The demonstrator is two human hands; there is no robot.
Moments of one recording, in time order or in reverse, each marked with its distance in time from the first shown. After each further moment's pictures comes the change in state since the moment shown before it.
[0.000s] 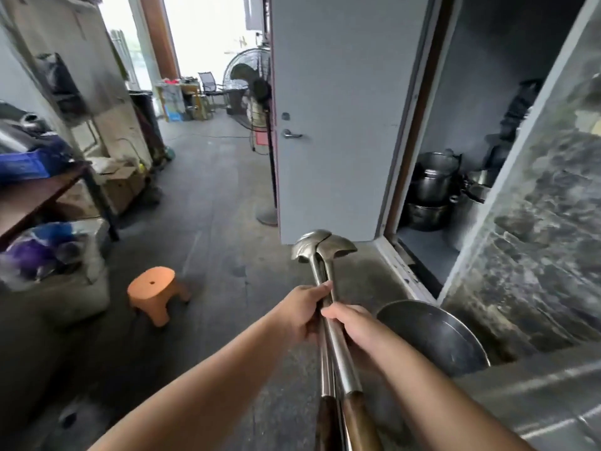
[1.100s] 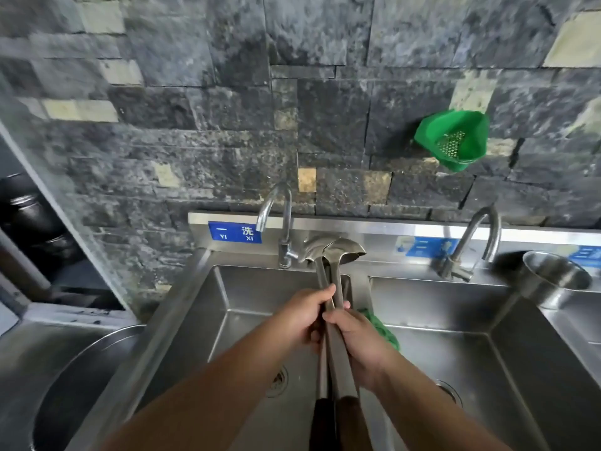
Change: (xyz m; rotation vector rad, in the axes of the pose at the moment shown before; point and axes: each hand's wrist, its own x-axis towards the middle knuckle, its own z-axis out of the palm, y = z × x) left_hand -0.100 -0.196 0.654 0.632 -1.047 -0.309; right_hand -0.401 0.224 -0.397 0.910 1.065 -0.322
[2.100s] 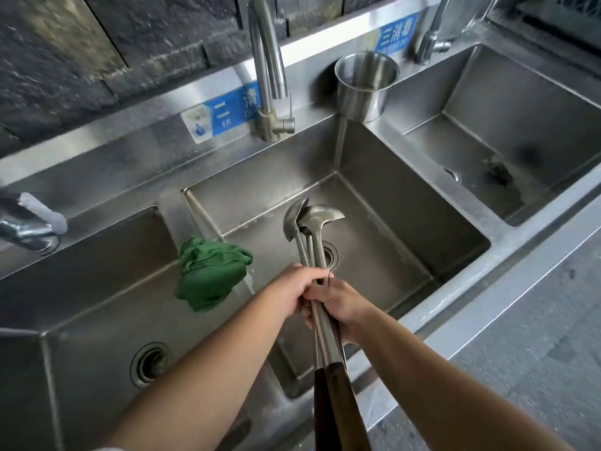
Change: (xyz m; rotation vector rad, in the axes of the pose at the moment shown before) left_hand 0.203 -0.169 0.234 0.482 -0.369 -0.359; right_hand 0.029 0.105 -0.304 0.259 0.462 0.138
